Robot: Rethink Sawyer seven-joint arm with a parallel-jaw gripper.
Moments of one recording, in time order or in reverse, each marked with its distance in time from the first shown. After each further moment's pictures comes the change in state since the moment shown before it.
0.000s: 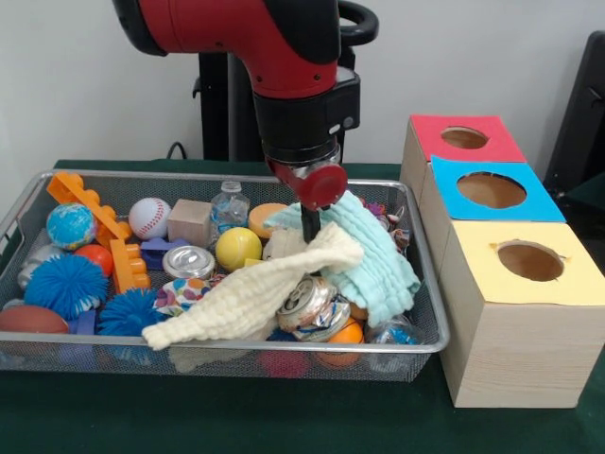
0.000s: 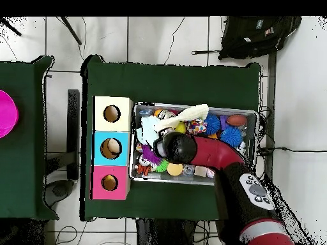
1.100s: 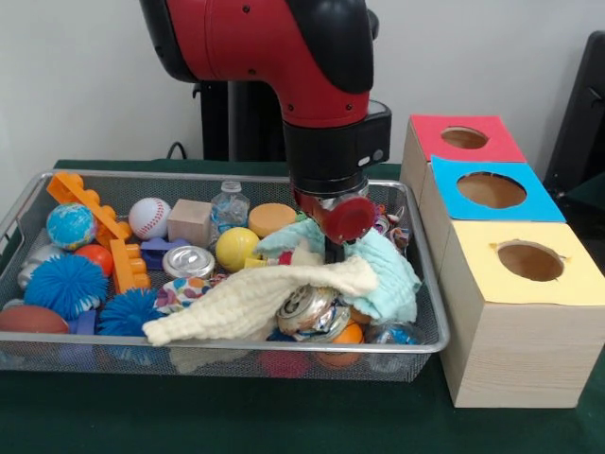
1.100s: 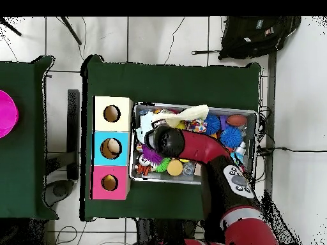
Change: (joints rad) arm 0.107 0.080 -0.075 -0.070 0.095 -0.142 0.000
